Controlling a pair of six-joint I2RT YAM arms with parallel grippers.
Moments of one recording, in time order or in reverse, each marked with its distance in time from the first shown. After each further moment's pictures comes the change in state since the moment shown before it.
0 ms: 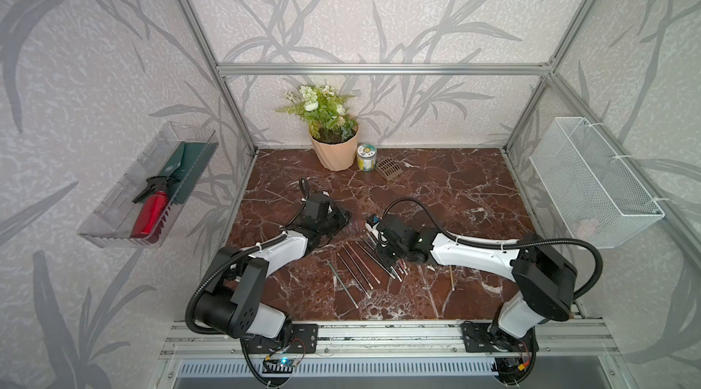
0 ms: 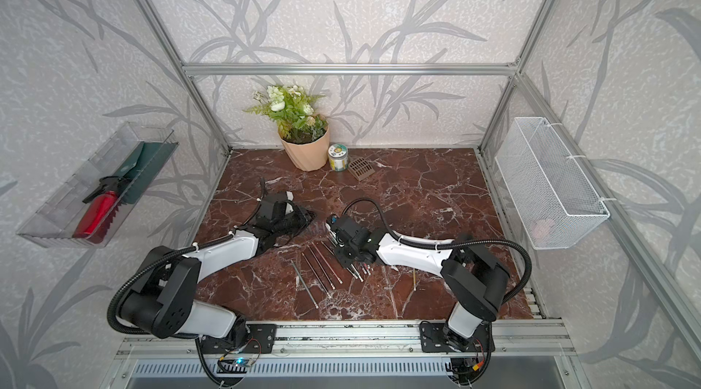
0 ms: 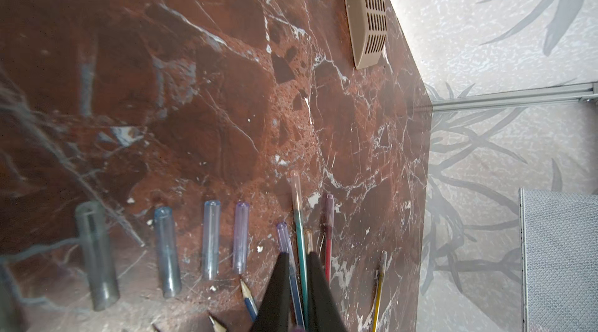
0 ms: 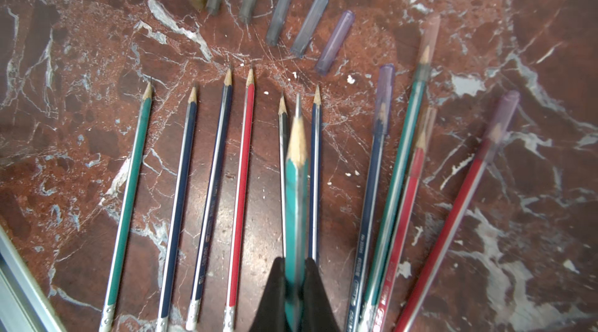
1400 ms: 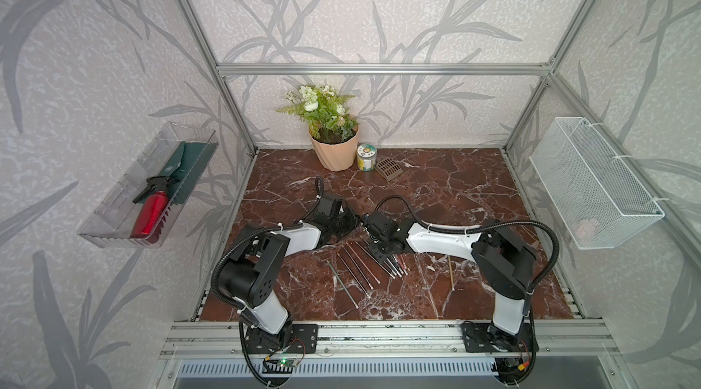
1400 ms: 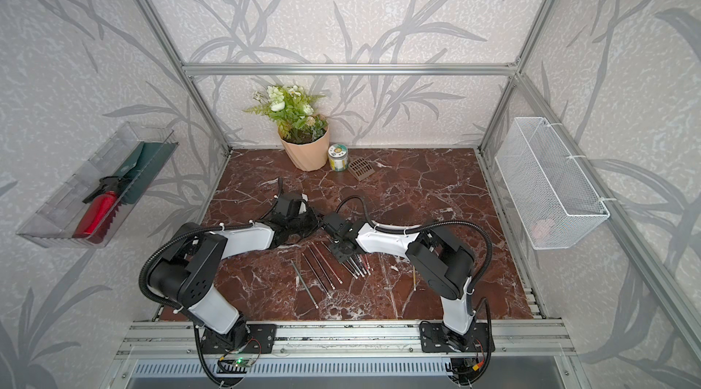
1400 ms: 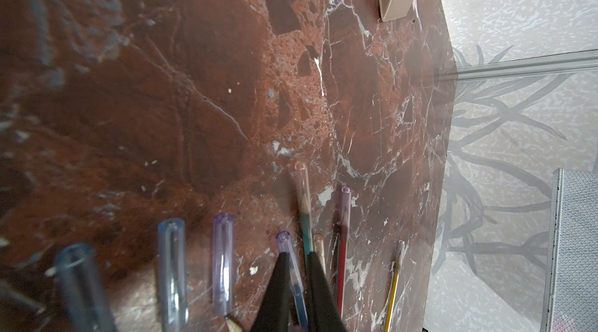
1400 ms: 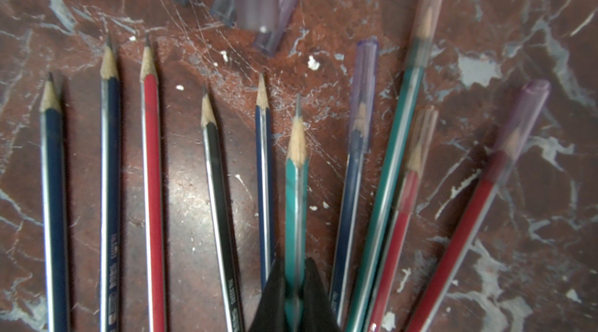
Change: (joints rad) left arm -0.068 0.209 0.087 0.043 0.051 -0.012; right arm -0.020 0.260 0.215 -0.164 0.082 -0.004
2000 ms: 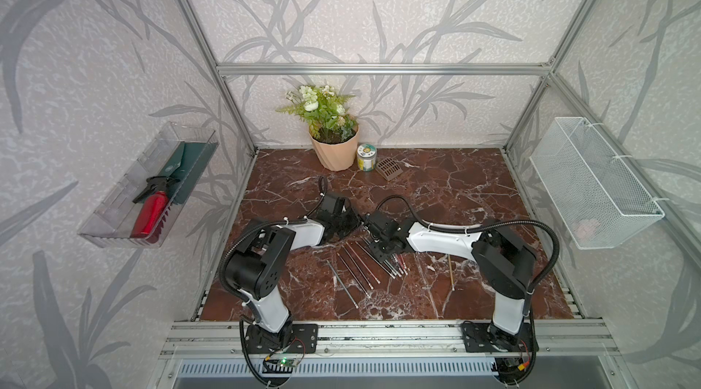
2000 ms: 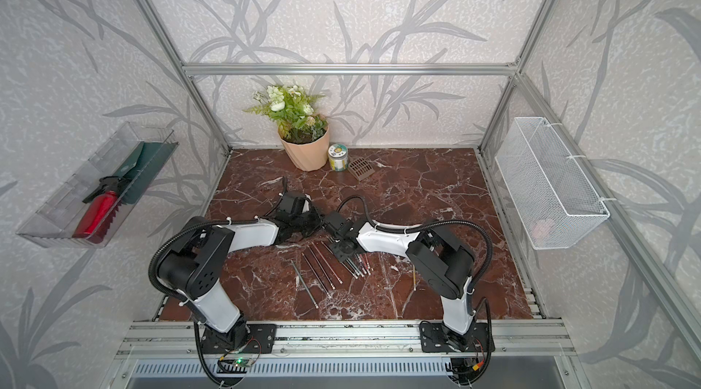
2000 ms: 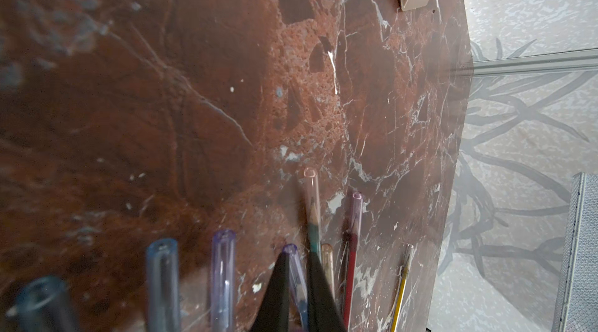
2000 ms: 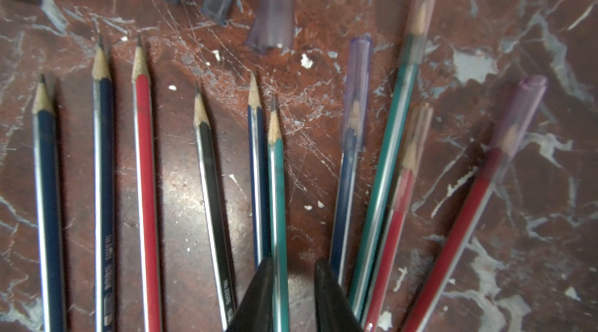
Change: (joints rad) left arm -0.010 0.072 0.062 -0.041 0.007 0.000; right arm -0.005 -0.010 -0.007 0.000 -0.003 0.005
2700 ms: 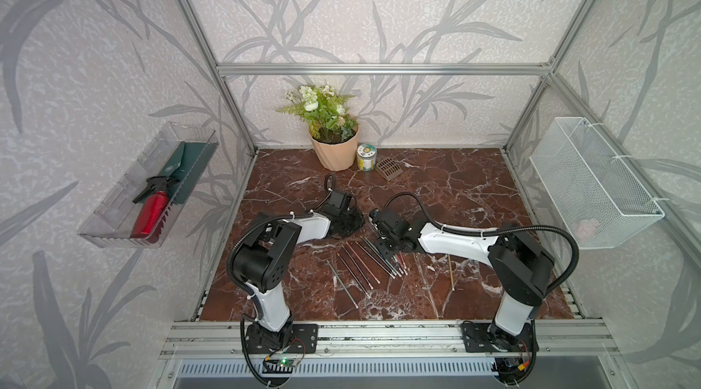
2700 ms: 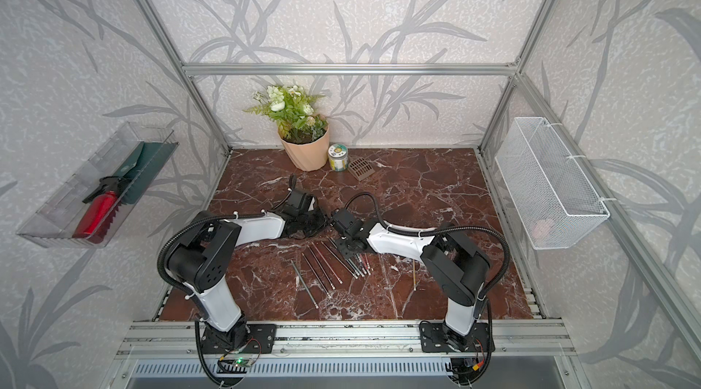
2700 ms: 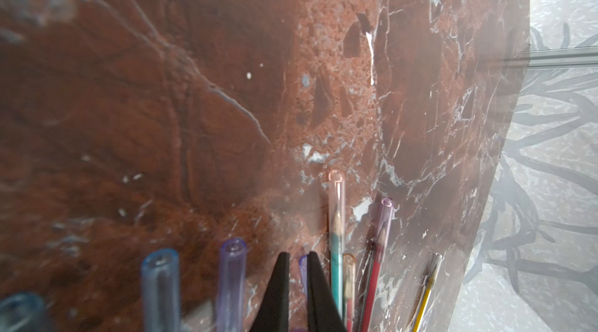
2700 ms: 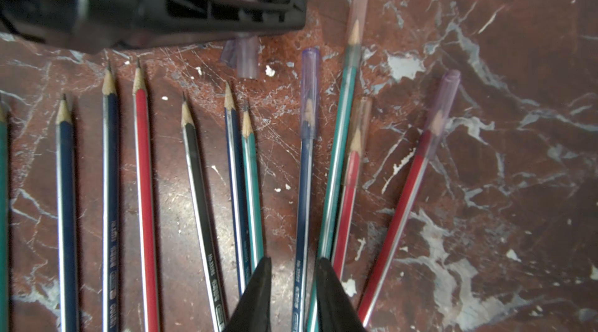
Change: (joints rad) left arm -0.022 0.055 0.095 -0.165 -0.039 0.013; right arm -0.034 -0.087 -0.081 0.053 0.006 0.023
